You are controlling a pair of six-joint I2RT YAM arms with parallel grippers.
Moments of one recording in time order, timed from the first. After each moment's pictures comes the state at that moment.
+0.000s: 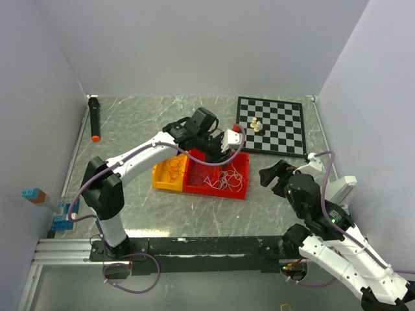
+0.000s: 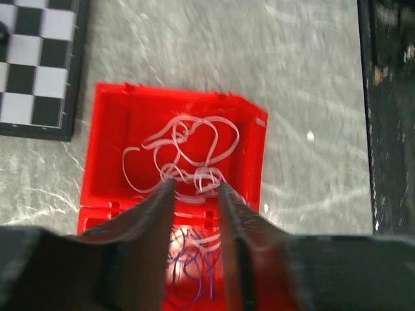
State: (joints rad) left arm -0.78 1.76 1.55 -0.57 0.63 0.55; right arm 0.69 0.46 0.68 -0.72 0.50 0.86
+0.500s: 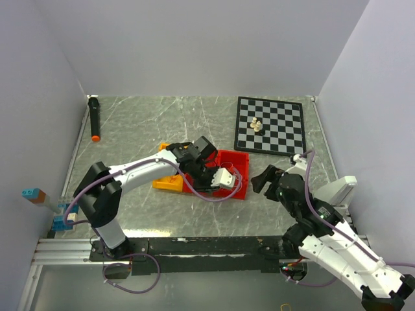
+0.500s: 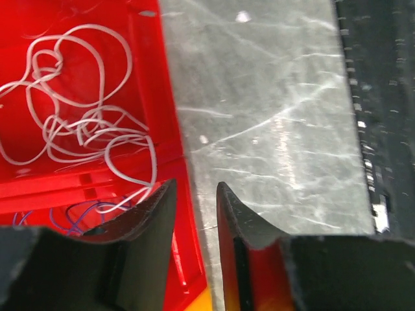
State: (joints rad) left arm -0.87 1.69 1.28 -0.73 0.55 0.88; right arm 0.69 0.49 0.58 -0.67 0.38 0.84
